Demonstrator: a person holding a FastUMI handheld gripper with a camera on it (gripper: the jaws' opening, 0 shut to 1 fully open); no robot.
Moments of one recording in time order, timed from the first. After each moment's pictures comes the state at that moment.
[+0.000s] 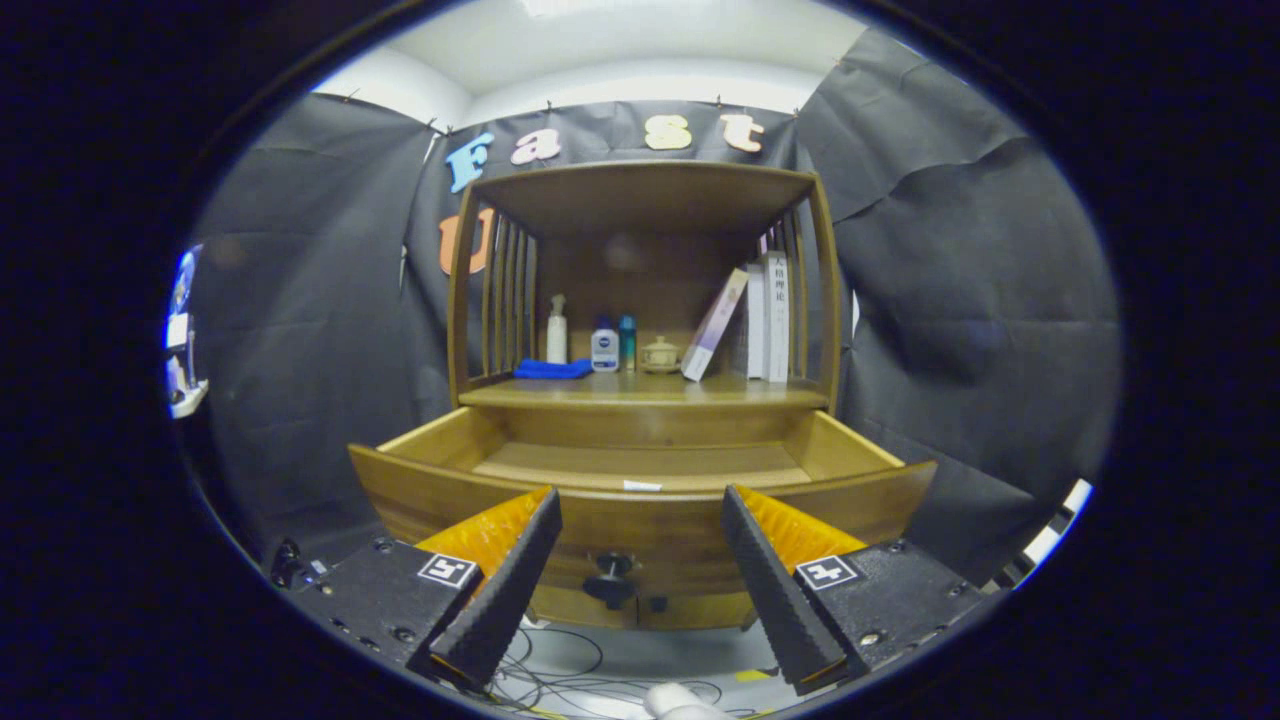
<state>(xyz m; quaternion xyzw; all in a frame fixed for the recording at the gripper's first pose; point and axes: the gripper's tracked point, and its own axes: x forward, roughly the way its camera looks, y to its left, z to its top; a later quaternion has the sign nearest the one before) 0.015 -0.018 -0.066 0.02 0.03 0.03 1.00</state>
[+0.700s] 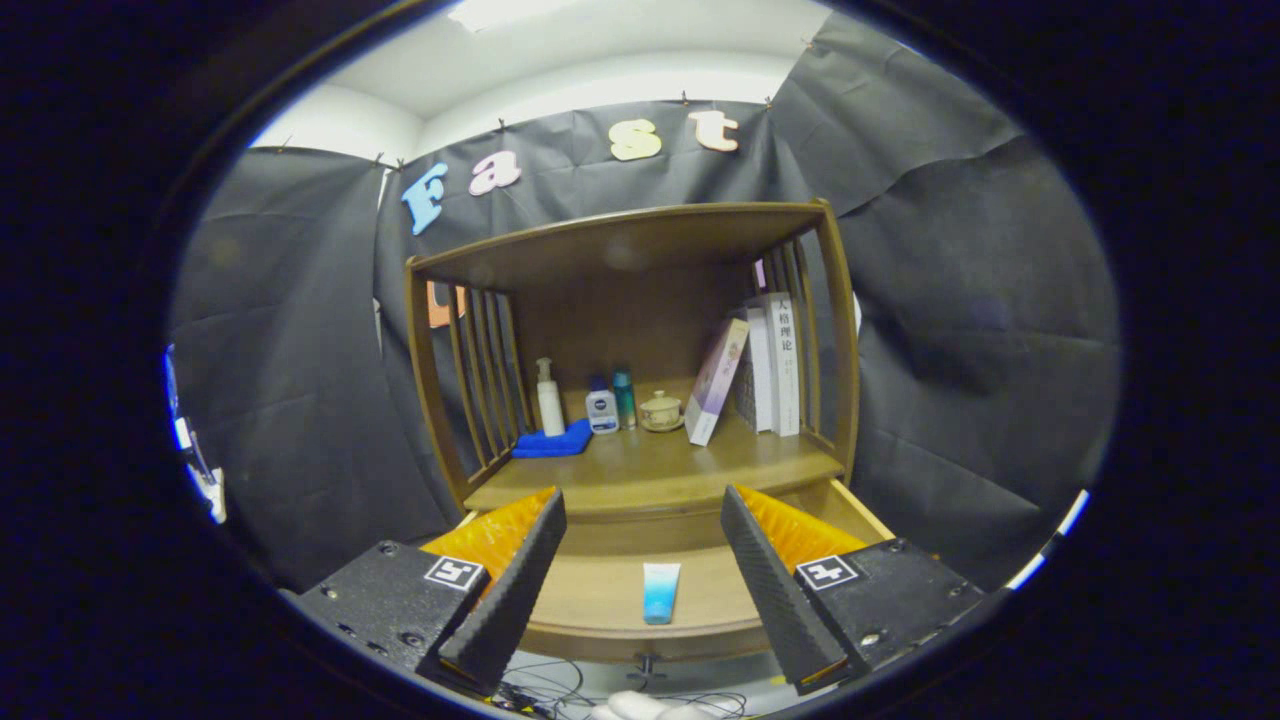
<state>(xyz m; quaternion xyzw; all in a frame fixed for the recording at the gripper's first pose) 0.087 -0.014 0.060 0.07 0.06 0.02 1.00</state>
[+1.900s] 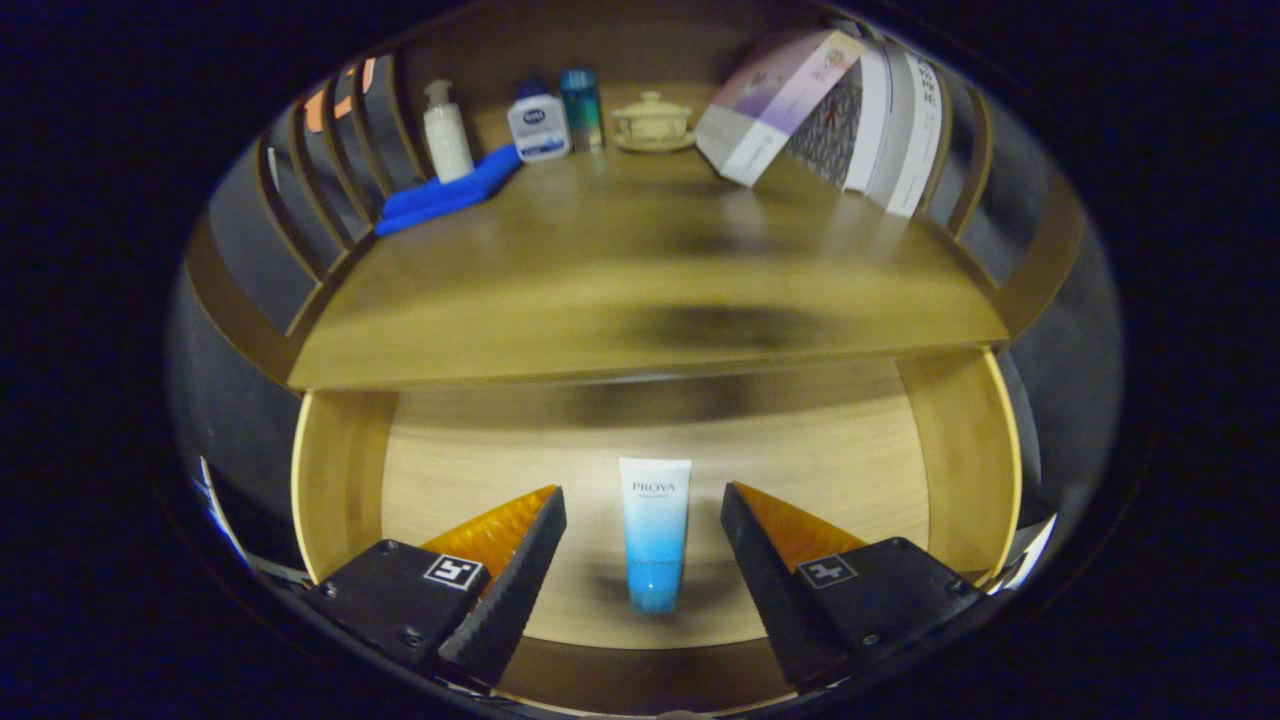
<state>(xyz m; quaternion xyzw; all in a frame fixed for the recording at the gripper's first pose) 0.230 0.004 -0.126 0.05 0.50 -0.02 0.87</state>
